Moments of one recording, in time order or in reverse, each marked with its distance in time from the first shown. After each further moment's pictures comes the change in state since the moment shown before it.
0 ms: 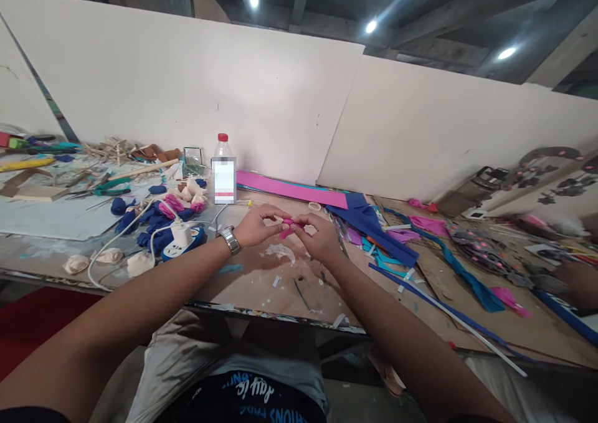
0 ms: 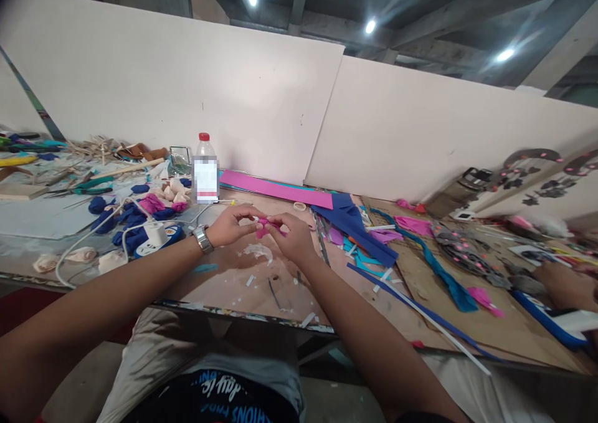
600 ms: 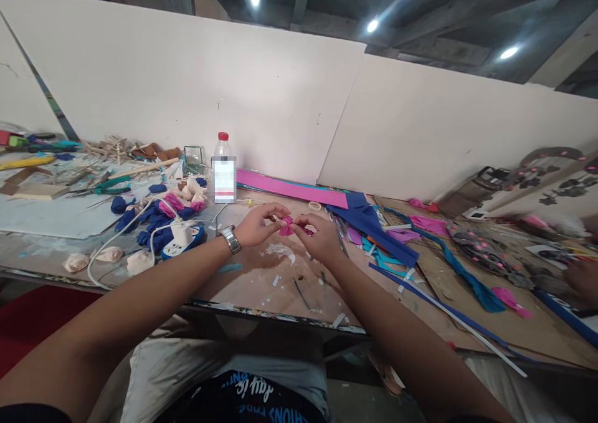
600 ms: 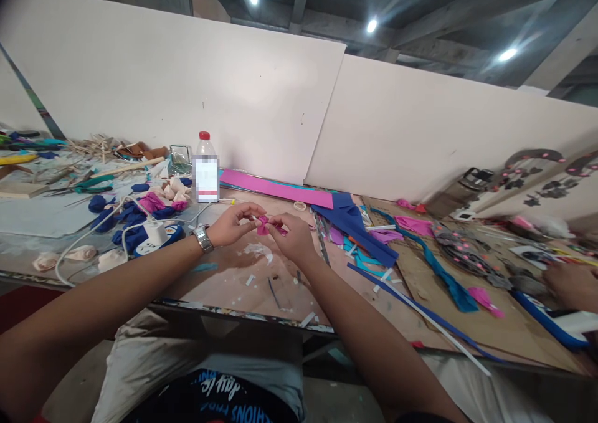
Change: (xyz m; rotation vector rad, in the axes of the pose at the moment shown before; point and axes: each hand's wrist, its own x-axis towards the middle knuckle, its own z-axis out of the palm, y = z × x) left_hand -0.002 -0.005 0.004 -0.083 -0.031 -0.041; right_hand 0.002 -0.008 -0.004 -0.039 -0.033 0.023
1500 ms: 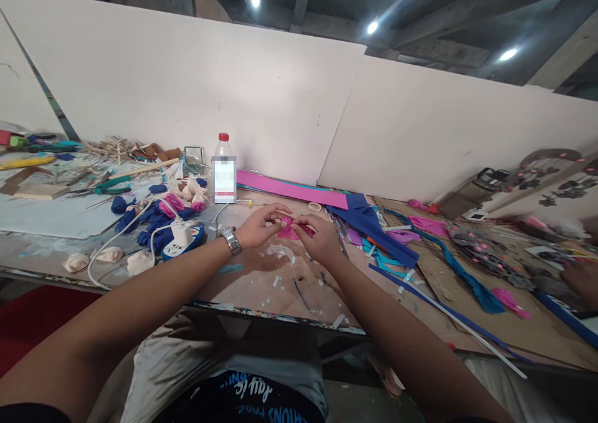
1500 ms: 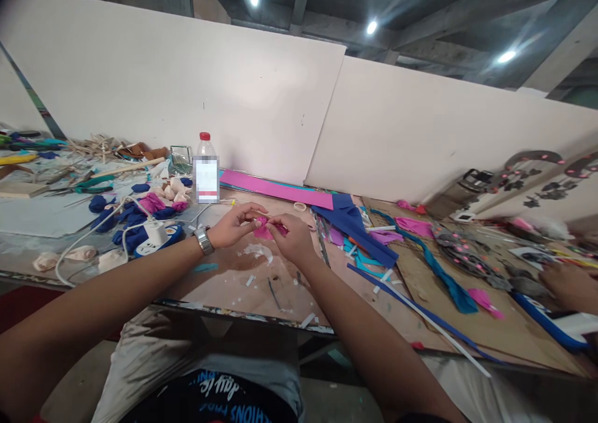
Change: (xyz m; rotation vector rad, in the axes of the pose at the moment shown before) left_hand -0.001 0.002 0.003 -0.151 -0.055 -0.061; right_hand 0.001 -0.001 0.000 -0.008 0.006 -0.051
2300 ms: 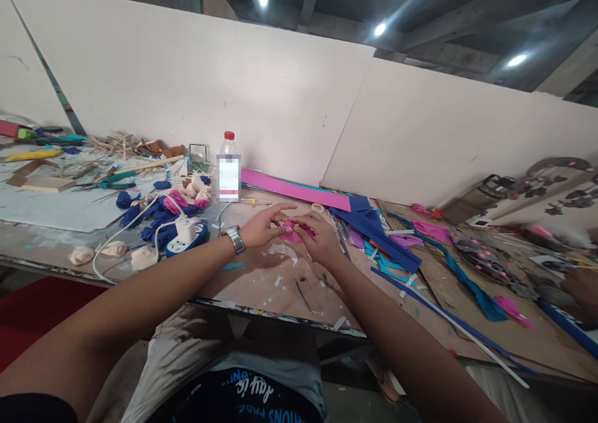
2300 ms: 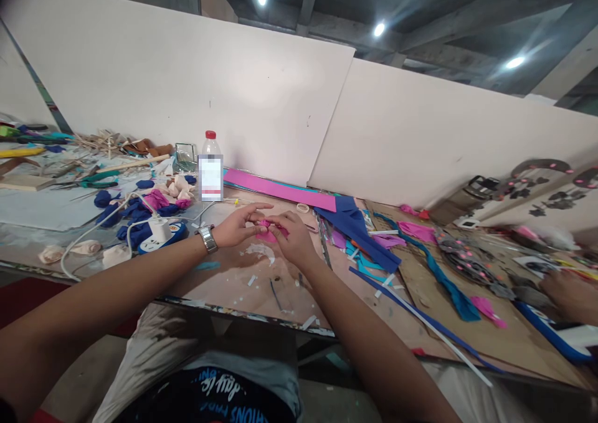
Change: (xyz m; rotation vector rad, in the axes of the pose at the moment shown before) left_hand -0.002 -0.003 -0.001 0.057 -0.058 0.031; right_hand 0.003 0.006 0.002 0.028 -0.079 -0.096
